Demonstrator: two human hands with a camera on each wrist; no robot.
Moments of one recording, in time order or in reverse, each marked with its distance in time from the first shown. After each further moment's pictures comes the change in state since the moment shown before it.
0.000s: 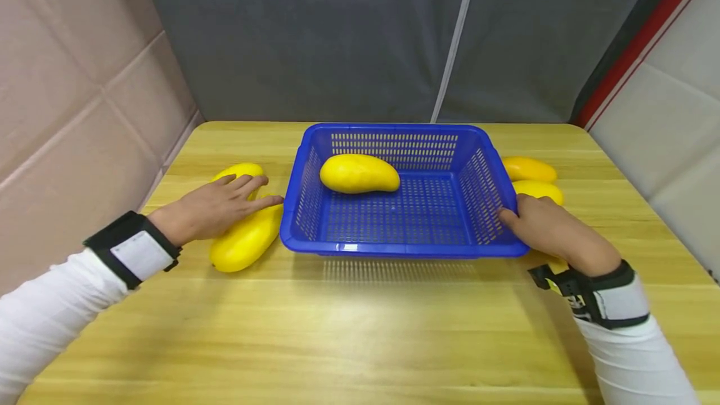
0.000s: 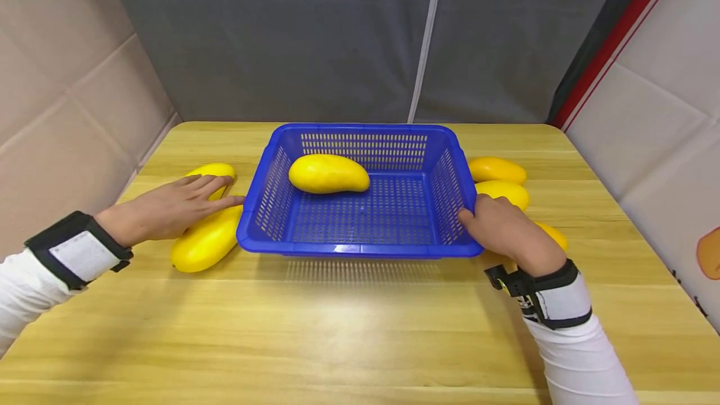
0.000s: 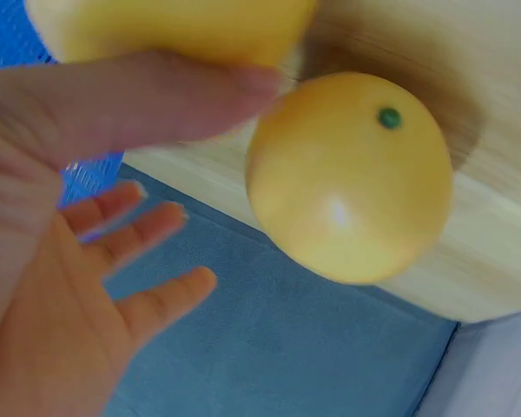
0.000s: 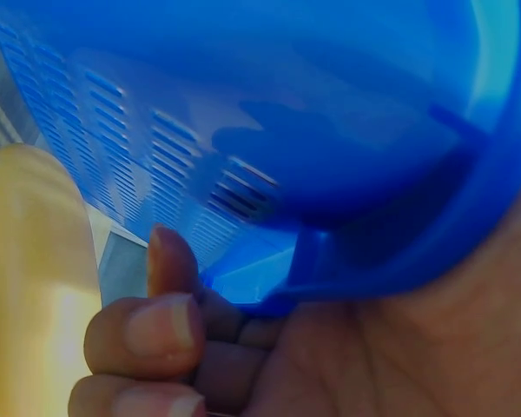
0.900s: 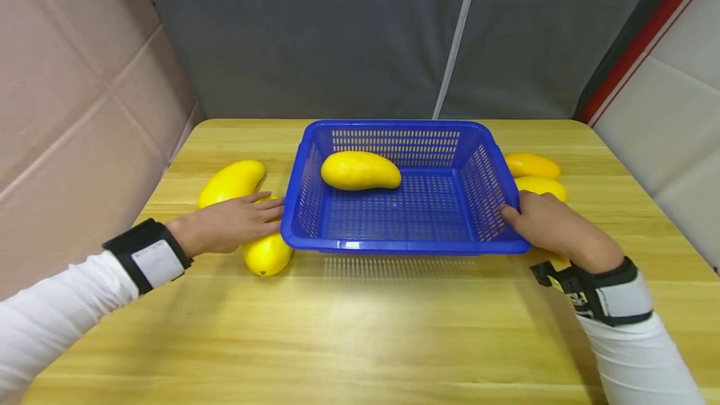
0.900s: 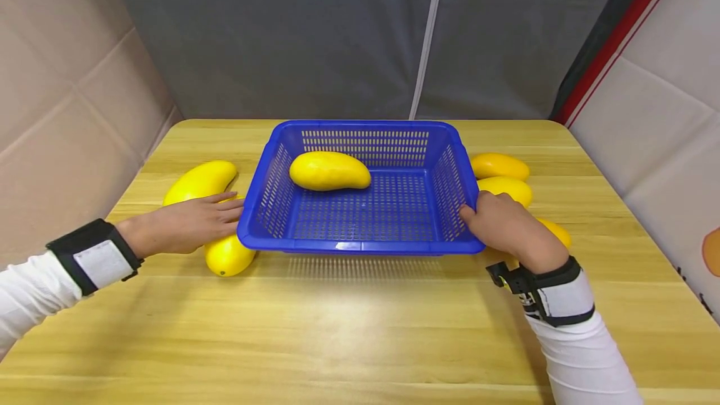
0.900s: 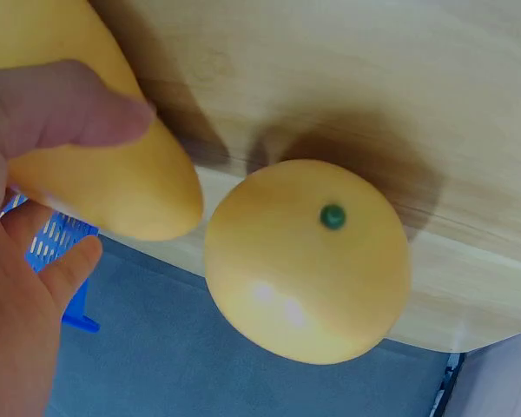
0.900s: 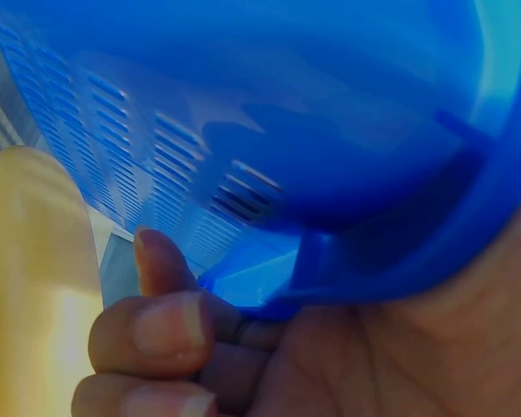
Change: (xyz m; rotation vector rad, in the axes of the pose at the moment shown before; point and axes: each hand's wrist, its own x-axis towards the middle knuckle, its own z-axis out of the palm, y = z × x) left_hand 0.011 0.011 0.021 0.032 0.091 0.293; right_hand 0.001 0.001 0.000 -0.003 -0.006 0.003
